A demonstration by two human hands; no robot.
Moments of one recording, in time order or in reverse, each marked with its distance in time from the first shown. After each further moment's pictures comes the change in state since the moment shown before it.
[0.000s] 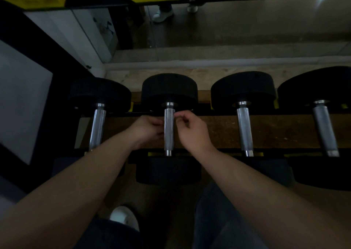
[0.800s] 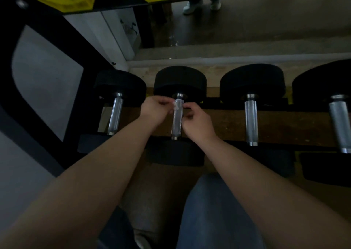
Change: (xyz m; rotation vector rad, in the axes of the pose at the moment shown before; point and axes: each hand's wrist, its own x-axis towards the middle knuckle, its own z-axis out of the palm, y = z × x) left_hand -0.032 0.031 0.023 0.084 0.529 0.195; right_hand -0.009 0.004 -0.009 -0.044 -0.122 -0.060
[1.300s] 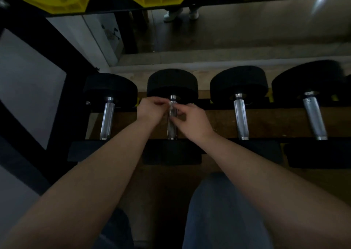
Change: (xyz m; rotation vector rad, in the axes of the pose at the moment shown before) left_hand 0.007 -0.007 0.001 0.055 -0.048 0.049; right_hand 0.000 -0.003 0.000 -0.356 0.066 -0.274
